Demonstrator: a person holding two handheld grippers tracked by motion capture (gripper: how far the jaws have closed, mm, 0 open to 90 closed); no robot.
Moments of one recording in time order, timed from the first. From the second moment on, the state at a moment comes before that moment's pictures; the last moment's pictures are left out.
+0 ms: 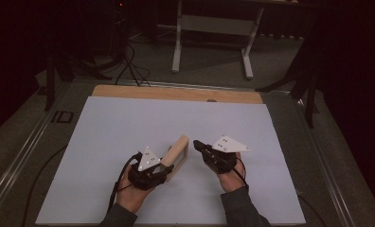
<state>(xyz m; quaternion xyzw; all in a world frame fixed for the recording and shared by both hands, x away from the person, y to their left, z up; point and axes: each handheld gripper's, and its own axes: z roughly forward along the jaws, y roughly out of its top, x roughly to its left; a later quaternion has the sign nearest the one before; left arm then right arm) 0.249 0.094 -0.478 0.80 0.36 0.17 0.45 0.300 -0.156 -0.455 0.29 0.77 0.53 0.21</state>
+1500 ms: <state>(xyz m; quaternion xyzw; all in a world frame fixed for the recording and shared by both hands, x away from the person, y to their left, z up) 0.240 0.077 -0.479 0.82 0.31 0.18 0.45 0.309 -0.151 -0.460 0.30 0.78 0.52 0.20</state>
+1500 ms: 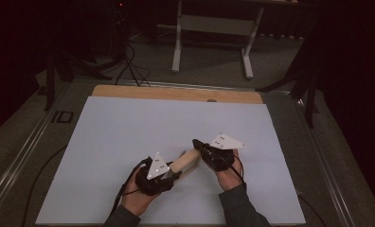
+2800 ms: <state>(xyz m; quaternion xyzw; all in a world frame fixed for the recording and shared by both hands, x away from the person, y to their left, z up) 0.253 0.092 -0.487 0.79 0.38 0.19 0.44 0.306 -0.169 -0.446 0.30 0.78 0.52 0.17</state>
